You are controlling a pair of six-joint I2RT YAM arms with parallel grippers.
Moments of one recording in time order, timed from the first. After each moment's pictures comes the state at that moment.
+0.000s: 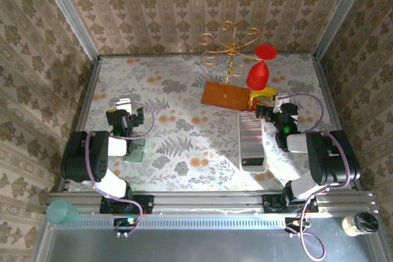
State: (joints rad) left arm -0.06 1.57 0.35 0.85 -0.23 0.07; right arm 0.01 1.53 0.41 0.73 0.02 0.05
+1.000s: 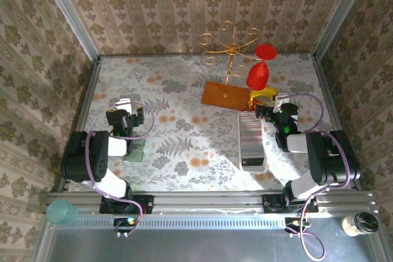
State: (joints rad) left arm -0.06 1.57 0.35 0.85 -0.23 0.07; right arm 0.01 1.53 0.41 0.73 0.02 0.05
